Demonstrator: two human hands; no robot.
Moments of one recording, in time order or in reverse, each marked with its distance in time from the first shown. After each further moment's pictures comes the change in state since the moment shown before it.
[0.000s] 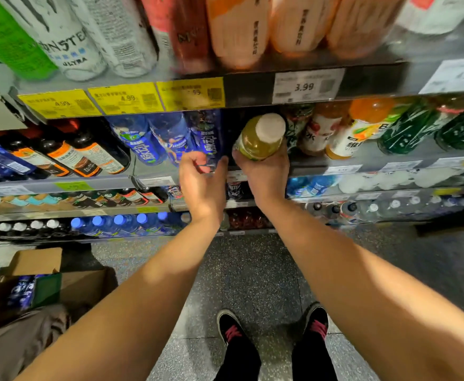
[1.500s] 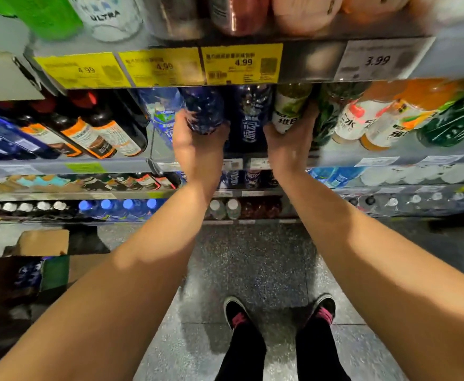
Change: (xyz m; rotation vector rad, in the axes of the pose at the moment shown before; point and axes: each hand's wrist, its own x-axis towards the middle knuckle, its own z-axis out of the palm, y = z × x) left_hand 0.068 -0.015 -0.021 -0.157 -0.003 0.044; right_hand 0.023 -0.006 0.033 -0.082 0.029 -0.061
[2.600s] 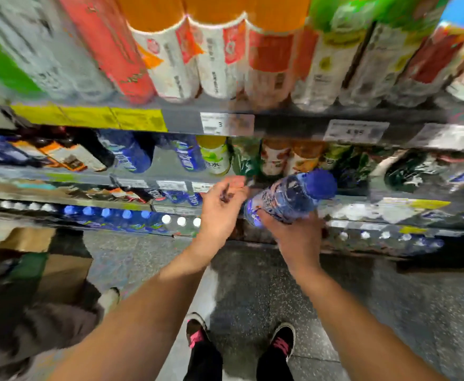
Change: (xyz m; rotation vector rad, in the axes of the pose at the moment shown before) left_hand -0.177 0.085 0.113 0.039 -0.328 -0.110; right_hand -0.016 0.024 -0.247 0.059 -0.259 0.048
